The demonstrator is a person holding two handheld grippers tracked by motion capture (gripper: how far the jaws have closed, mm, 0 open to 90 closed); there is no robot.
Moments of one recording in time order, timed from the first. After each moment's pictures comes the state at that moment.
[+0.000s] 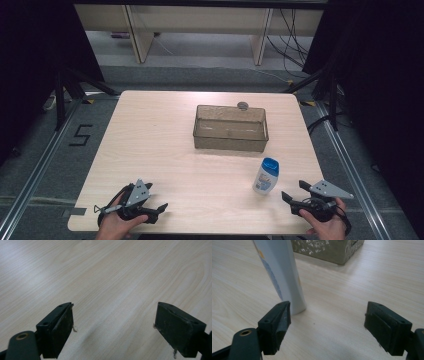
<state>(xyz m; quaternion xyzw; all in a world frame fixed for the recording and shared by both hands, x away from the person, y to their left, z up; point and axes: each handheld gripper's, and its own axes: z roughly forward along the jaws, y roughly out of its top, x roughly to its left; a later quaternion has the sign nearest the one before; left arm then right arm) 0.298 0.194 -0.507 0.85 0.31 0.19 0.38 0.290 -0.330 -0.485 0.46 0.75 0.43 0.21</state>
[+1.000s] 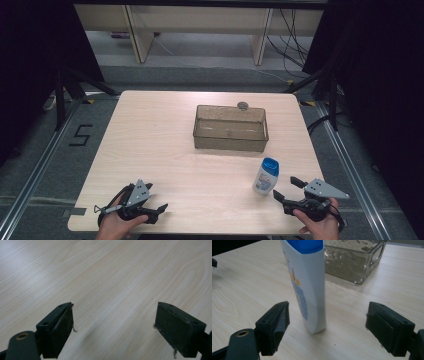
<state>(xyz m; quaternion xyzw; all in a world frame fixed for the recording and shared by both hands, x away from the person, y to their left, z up) 0.299 0.194 -0.509 0.85 0.31 0.19 0.38 0.291 -0.310 -0.474 0.41 0.75 0.48 0.21</state>
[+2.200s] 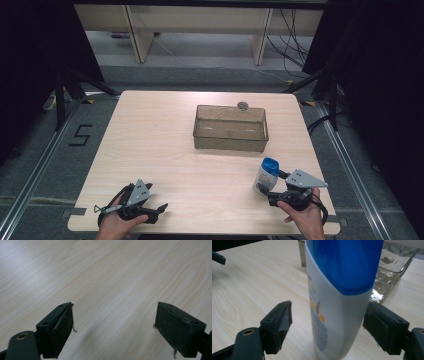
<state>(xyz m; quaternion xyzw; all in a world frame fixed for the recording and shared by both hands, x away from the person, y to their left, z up) 0.299 0.194 -0.508 0.85 0.31 0.18 0.38 0.315 -0.272 -0.470 0.36 0.77 0.47 0.21</state>
